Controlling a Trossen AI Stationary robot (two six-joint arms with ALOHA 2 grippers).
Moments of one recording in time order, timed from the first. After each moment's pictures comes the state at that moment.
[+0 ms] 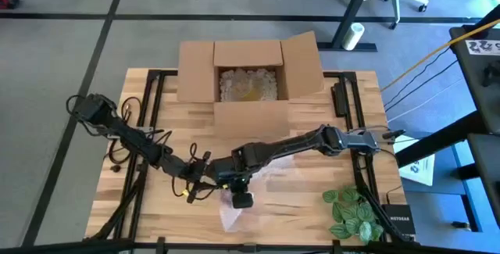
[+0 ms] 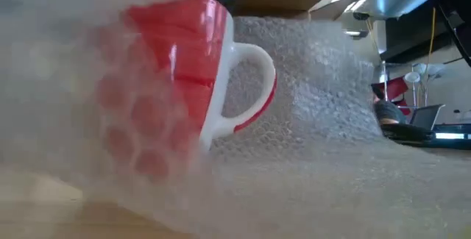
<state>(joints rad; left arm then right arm) -0.54 1.46 0.35 0.86 -0.27 -0.24 0.26 2.40 2.35 -1.16 -0.29 0.15</state>
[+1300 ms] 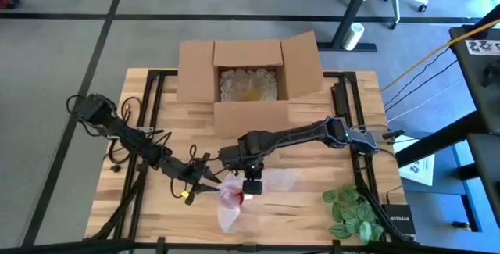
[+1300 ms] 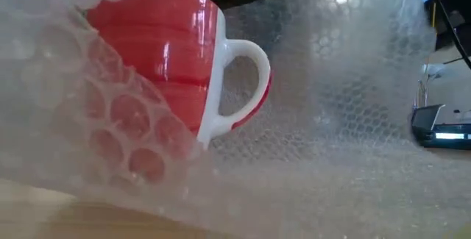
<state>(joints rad) -0.56 1.46 0.35 0.85 -0.27 -0.26 0.20 2.33 2.22 -1.37 -0.31 0.28</state>
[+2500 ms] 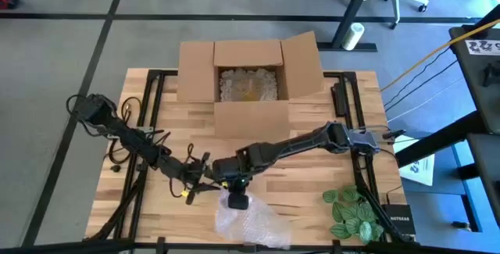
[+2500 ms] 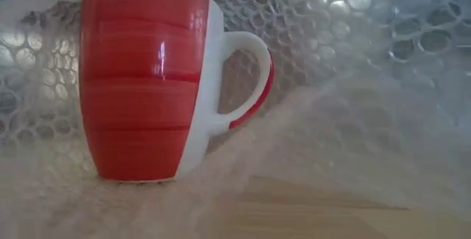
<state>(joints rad) -0.56 1.46 0.35 0.91 -0.33 -0.26 0.28 2.33 2.16 -0.95 -0.26 0.37</state>
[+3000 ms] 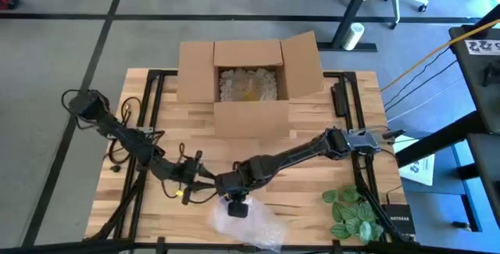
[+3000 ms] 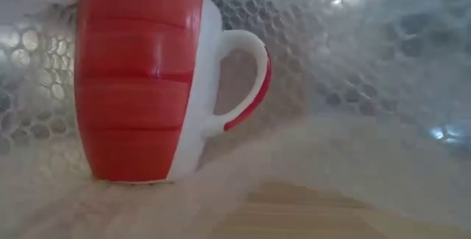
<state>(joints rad) -0.67 1.31 0.35 0.76 -0.48 -0.33 0.35 2.37 2.15 -0.92 -0.12 0.45</state>
